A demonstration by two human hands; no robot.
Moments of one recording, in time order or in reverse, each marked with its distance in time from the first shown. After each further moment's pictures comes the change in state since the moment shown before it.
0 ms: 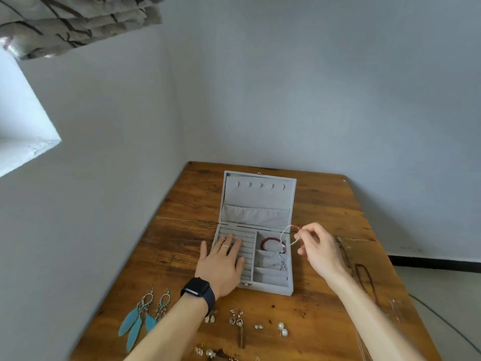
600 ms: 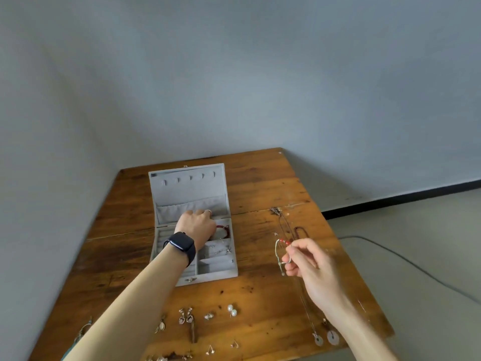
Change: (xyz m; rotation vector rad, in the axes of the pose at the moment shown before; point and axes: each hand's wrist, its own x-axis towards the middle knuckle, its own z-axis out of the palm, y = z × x) left_hand 0.078 0.087 -0.046 0.731 -0.042 0.359; right_hand -0.106 0.058 -0.078 0.428 0.063 0.017
